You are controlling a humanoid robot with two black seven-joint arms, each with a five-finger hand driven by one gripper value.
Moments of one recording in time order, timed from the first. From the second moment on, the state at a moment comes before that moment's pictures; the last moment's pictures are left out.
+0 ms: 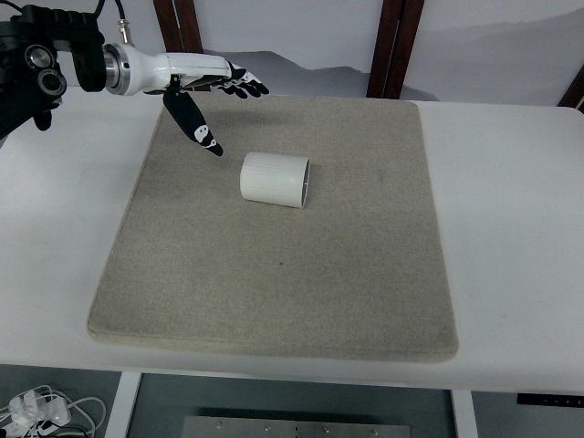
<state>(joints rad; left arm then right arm) -1.18 0.54 -0.48 -1.08 1.26 -0.55 -0.03 0.01 0.00 -0.01 0.19 -0.04 -0.01 -0.03</state>
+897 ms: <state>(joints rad) -1.11 0.32 -0.48 -0.97 1.47 -0.47 -0.02 0.01 0.00 -0.01 0.19 -0.04 -0.01 -0.03</state>
